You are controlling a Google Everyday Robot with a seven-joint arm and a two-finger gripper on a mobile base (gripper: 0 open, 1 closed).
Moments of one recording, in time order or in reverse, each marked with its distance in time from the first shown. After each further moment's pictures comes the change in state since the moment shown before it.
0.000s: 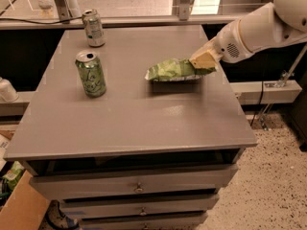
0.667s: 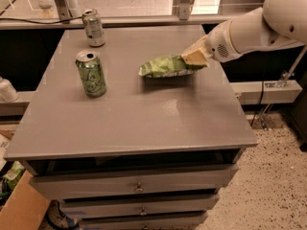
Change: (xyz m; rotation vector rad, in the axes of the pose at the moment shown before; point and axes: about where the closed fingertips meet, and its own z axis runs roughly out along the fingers) arm -0.016 -0.009 0.020 0.029 -0.083 -0.019
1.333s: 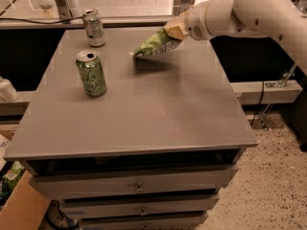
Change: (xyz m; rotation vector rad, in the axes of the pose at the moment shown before) arm -0.078 -0.059 0.047 0.155 -0.194 -0.076
